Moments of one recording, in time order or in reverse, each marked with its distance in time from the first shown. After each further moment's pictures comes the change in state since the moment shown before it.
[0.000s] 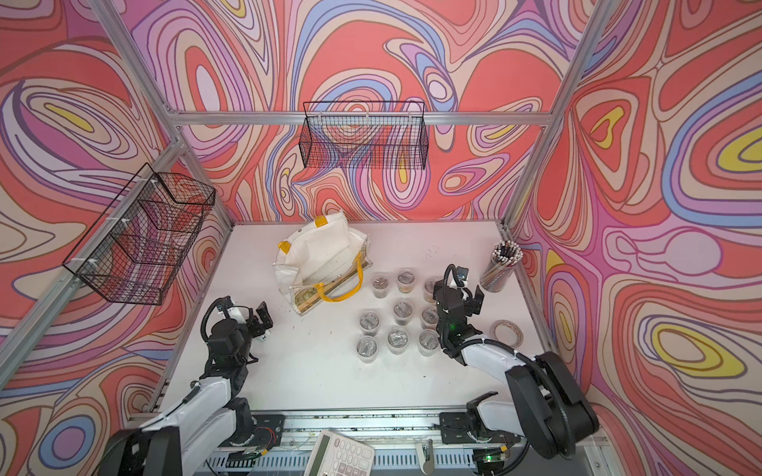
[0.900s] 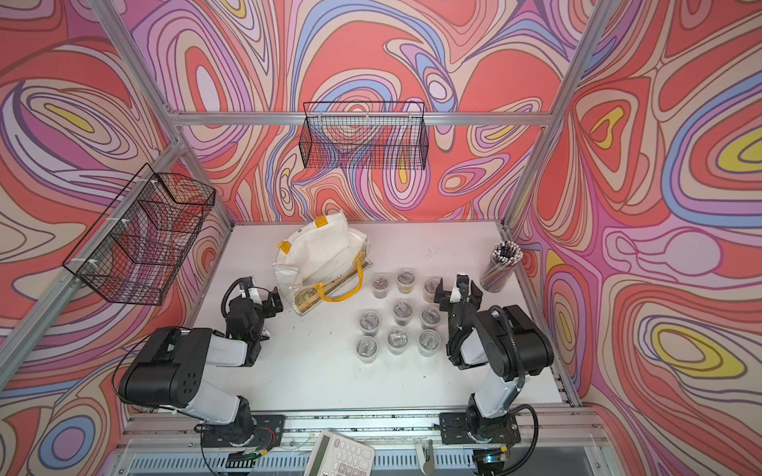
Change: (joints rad) left arm -0.064 0.499 0.210 0.294 -0.031 0.162; right arm -0.167 0.381 -0.137 0.777 -0.433 -0.145
